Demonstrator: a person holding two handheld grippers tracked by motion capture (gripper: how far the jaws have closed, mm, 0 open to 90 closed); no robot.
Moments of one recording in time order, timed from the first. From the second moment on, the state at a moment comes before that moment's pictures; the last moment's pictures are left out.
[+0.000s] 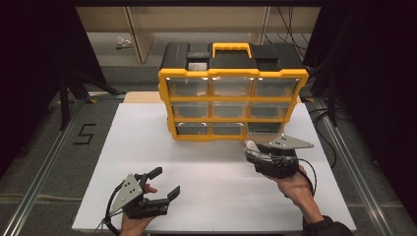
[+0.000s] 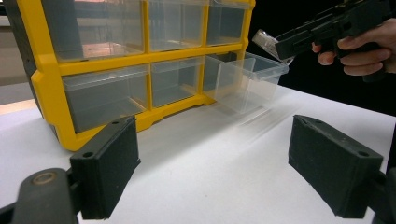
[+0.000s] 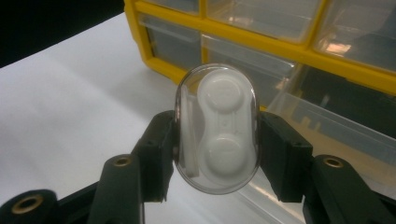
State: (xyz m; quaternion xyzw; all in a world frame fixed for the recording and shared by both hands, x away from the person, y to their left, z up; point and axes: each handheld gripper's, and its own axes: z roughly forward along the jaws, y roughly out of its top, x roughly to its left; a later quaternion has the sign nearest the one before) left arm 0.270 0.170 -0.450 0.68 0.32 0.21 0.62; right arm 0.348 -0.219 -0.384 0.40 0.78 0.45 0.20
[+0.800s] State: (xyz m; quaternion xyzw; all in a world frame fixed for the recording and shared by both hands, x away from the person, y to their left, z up) left arm 0.271 0.172 -0.450 0.68 0.32 0.21 0.63; right arm 0.360 -0.242 -0.383 0.43 0.75 0.46 0.21
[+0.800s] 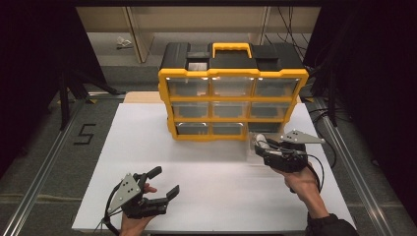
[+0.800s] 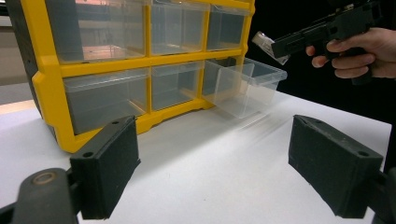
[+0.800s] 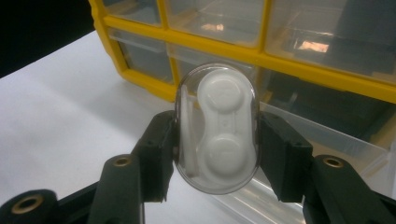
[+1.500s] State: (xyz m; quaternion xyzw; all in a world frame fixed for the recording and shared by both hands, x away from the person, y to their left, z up) left arm 0.271 0.171 -0.451 0.68 0.32 0.21 0.63; right arm 0.377 -0.262 -0.388 0.46 0.73 0.46 0.22
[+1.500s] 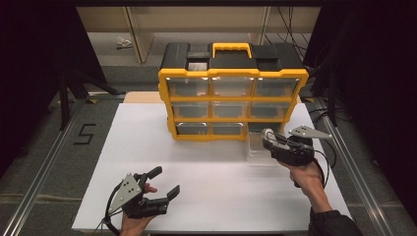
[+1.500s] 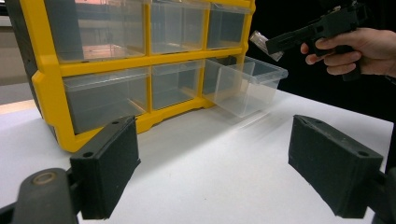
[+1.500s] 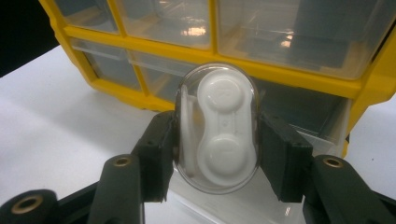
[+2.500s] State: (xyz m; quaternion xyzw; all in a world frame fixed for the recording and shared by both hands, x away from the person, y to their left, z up) left arm 0.271 0.170 -0.451 0.68 0.32 0.21 0.63; right arm 0.393 -0.261 -0.395 0.49 0.72 0.44 0.22
